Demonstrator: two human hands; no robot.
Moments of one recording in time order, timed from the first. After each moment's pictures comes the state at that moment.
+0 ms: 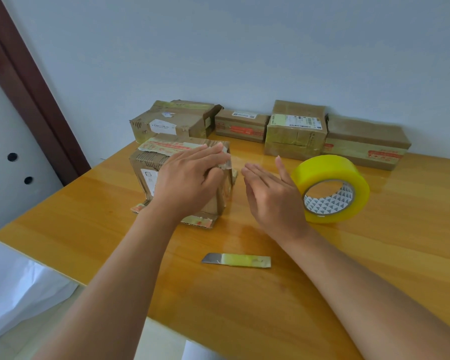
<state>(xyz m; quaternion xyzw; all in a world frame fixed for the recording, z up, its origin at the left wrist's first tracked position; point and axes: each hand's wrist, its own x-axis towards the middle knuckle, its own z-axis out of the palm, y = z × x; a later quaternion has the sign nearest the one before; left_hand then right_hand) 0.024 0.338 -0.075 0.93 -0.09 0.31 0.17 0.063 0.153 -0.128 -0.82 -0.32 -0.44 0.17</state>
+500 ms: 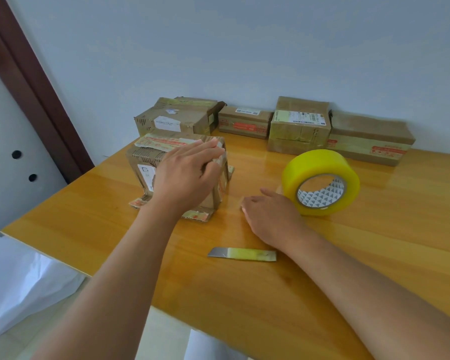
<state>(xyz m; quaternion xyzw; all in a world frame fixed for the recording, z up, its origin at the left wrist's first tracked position) 0.020 0.347 -0.075 0.93 -0.05 0.30 0.20 0.041 0.158 -0.120 -0.93 -0.35 -0.09 -0.03</state>
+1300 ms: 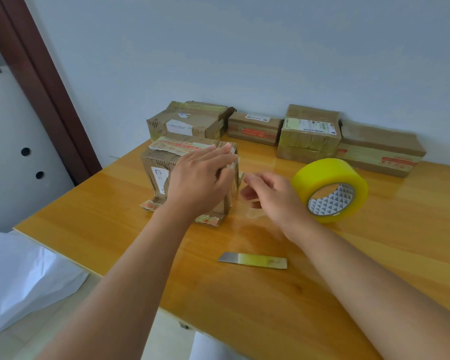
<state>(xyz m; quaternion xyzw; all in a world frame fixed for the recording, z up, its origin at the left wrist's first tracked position) 0.025 0.350 -0.080 0.93 -0.06 0.32 0.19 0.037 0.179 -0.084 -0.79 -0.16 0.04 0.59</state>
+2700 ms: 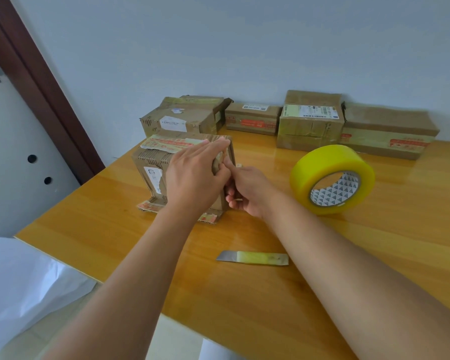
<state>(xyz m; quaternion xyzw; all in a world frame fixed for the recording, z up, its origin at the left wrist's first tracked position) 0.025 0.334 -0.079 0.92 0.02 0.35 0.17 0.075 0.222 -0.095 -0.67 -0.05 0.25 0.69</state>
